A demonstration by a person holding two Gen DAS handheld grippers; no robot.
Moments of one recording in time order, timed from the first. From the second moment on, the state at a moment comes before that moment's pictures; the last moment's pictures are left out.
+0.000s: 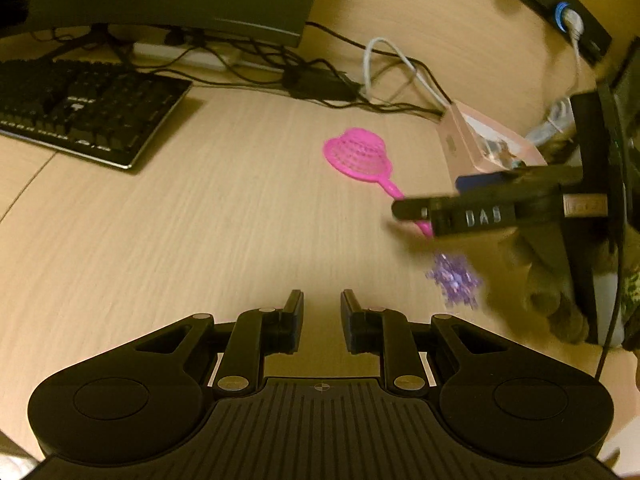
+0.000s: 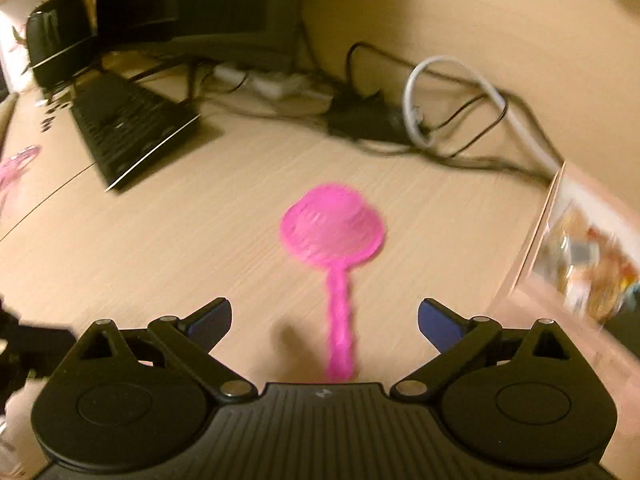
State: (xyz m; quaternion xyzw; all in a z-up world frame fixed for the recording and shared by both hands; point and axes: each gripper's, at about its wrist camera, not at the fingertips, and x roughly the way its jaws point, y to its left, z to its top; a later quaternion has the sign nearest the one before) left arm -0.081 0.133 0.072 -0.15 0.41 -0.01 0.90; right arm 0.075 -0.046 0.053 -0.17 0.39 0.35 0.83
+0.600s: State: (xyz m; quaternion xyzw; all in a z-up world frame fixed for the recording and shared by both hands) left arm -0.031 0.088 0.059 -0.11 0.42 -0.04 0.90; right arm 0.003 -0.127 0.030 -0.13 0.40 0.31 0.85
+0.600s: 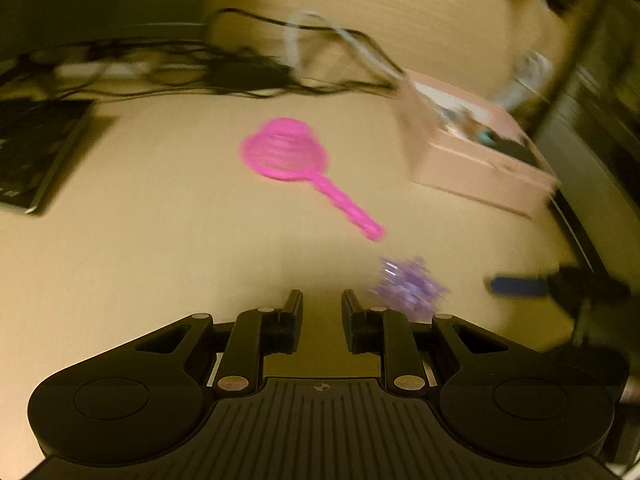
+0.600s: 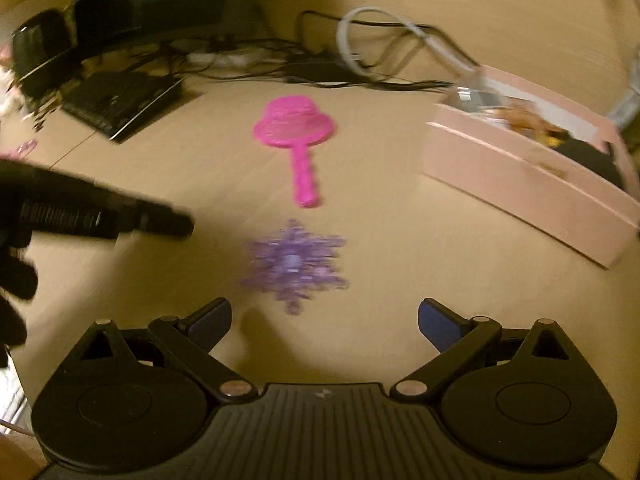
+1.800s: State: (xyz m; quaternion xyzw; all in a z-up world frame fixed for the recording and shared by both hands) left arm 0.047 0.035 0.039 0.03 0.40 0.03 0.92; right arm -0.020 -0.203 0.064 -0.09 0.36 0.21 0.90
